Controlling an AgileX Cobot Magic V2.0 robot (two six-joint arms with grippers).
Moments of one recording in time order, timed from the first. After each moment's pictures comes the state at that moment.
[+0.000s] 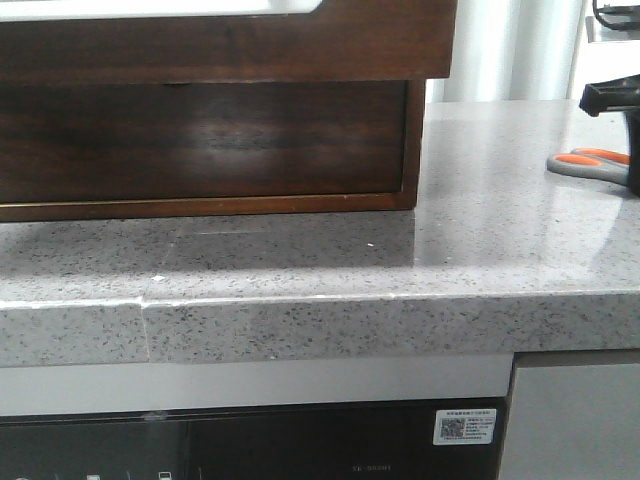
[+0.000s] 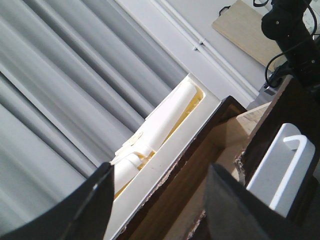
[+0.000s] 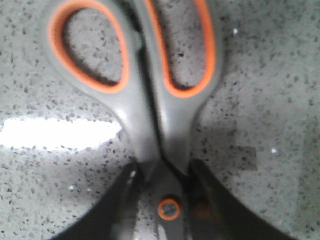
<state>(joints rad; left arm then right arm) -0.63 0.34 -0.39 0.56 -0.15 0.24 -0.11 1.81 -1.41 0.05 0.96 -0.15</state>
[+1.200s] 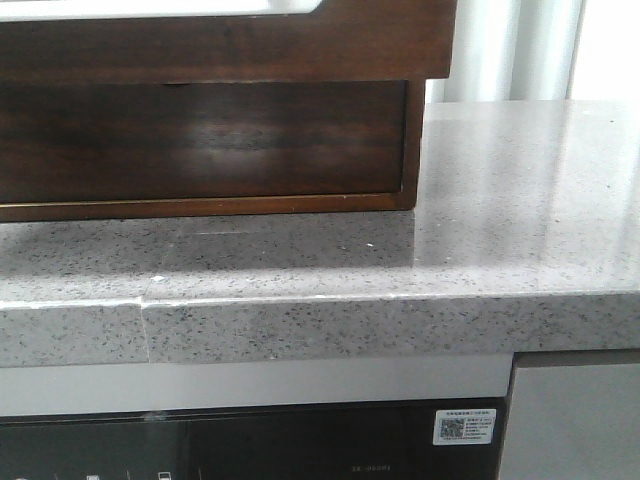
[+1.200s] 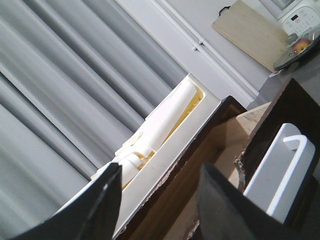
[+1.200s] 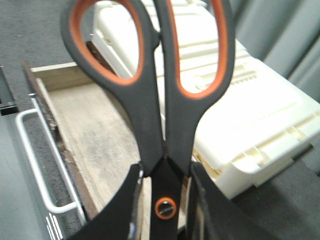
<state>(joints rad) -0.63 0.34 -0.39 0.56 -0.15 0.24 0.28 1.22 -1.72 0.57 1.07 -0.88</state>
